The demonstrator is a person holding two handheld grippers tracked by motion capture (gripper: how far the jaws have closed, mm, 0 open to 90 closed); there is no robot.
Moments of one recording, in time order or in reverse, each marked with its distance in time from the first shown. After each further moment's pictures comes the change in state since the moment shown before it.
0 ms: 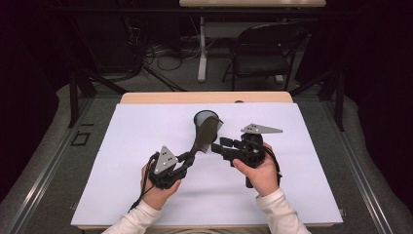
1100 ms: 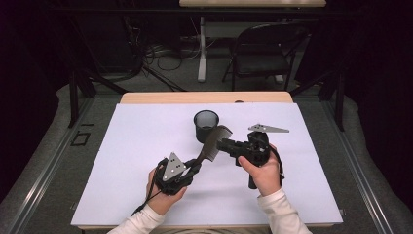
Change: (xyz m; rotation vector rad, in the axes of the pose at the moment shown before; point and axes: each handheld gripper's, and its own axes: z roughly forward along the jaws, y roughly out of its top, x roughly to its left) left arm -0.017 -0.008 0.008 0.030 -0.040 0.047; right arm -0.011 -0.001 -0.009 -0.005 0.015 0.108
